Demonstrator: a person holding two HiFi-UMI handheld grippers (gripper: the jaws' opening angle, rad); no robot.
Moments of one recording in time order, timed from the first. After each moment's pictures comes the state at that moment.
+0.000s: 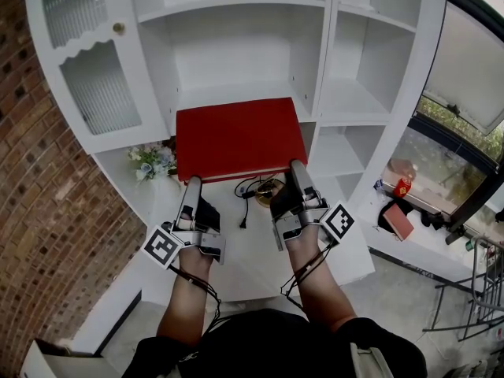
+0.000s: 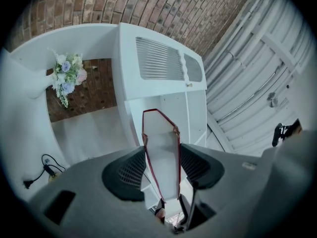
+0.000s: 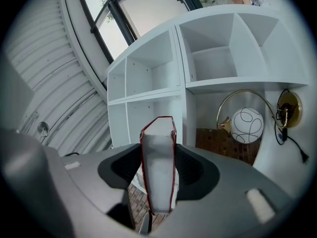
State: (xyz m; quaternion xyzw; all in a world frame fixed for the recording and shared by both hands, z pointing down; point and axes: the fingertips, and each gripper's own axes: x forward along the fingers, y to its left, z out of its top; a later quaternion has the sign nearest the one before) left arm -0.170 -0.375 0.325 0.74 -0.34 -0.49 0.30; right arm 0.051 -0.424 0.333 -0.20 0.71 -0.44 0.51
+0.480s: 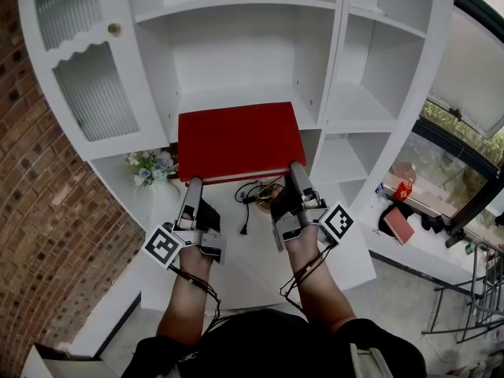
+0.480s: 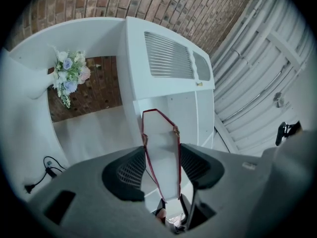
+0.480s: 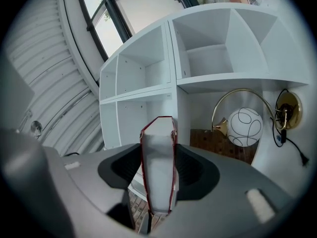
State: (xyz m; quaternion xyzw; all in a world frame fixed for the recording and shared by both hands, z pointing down) left arm -0.181 -0.412 0.335 0.73 -0.35 -0.49 0.32; right arm 0.038 -0.460 0.344 -0.22 0.70 -0.46 0.50
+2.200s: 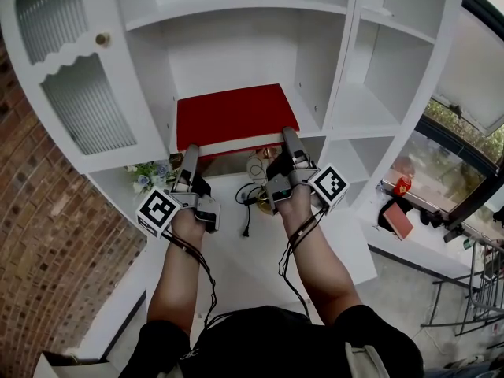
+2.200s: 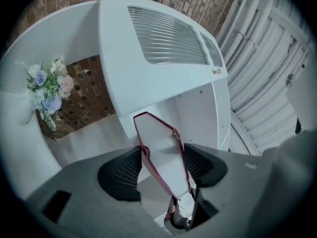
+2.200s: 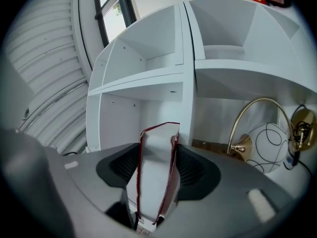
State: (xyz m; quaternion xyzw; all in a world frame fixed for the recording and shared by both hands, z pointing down) left arm -0.211 -0.510 0.295 0.75 -0.41 -0.42 0.30; right arm 0.021 -0.559 0.298 -0.29 0.71 -0.42 0.49
